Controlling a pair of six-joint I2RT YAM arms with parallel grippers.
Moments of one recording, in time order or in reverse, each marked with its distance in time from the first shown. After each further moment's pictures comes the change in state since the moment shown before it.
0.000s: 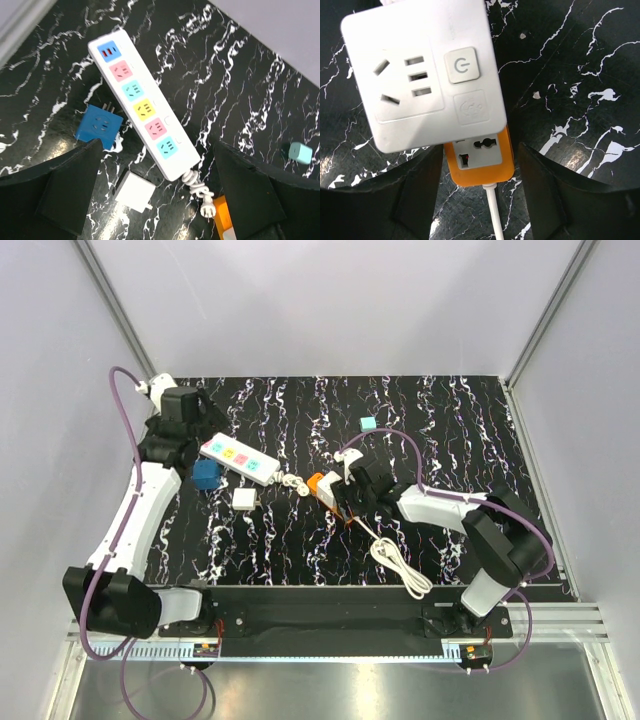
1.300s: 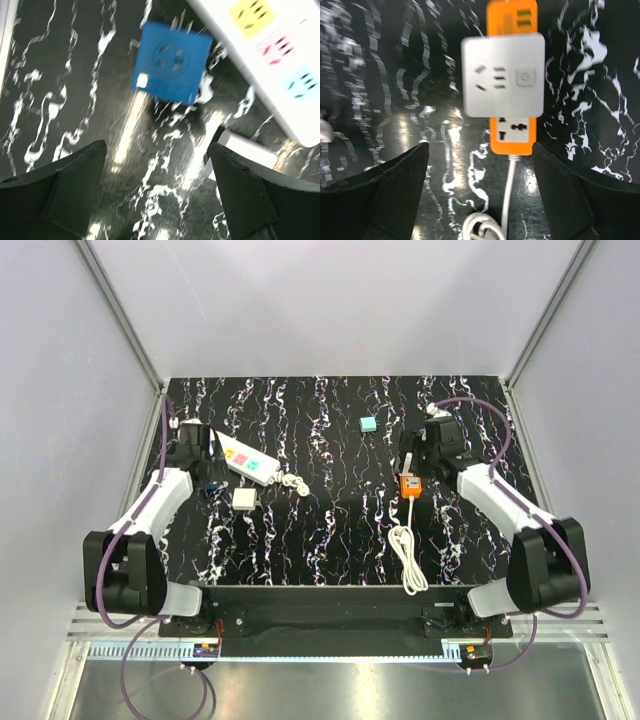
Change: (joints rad) left arm 0.070 0.103 -0.289 0.010 0.024 0.288; right arm -0.448 -0.213 0.086 -0.281 0.041 0.219
